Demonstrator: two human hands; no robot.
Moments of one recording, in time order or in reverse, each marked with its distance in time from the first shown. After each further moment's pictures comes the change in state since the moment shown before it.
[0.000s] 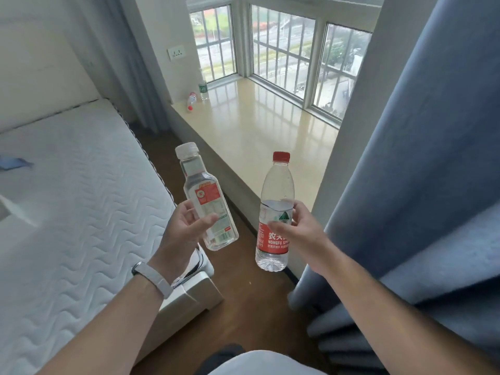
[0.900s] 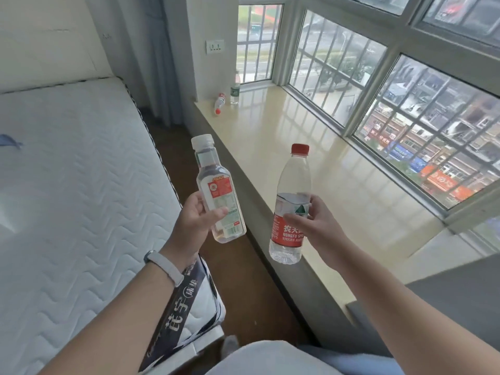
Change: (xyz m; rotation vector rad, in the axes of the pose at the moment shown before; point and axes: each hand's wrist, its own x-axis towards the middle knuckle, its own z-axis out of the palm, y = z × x) left_hand 0.231 0.018 -0.168 -0.066 0.052 0.018; right_hand 0.260 -0.075 0.119 -0.183 0.019 0.025
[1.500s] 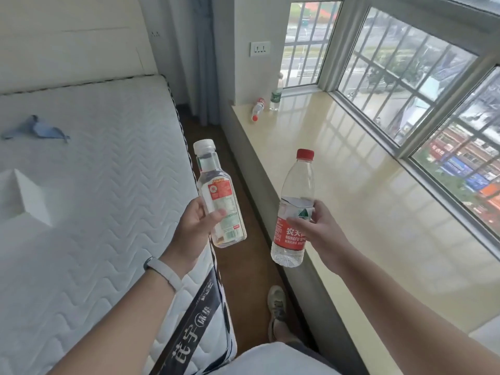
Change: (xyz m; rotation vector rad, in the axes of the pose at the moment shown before) left_hand 0.099 0.009 -0.049 0.020 0.192 -0.030; right_hand 0.150 -0.023 0.037 0.035 -0.152 0.030
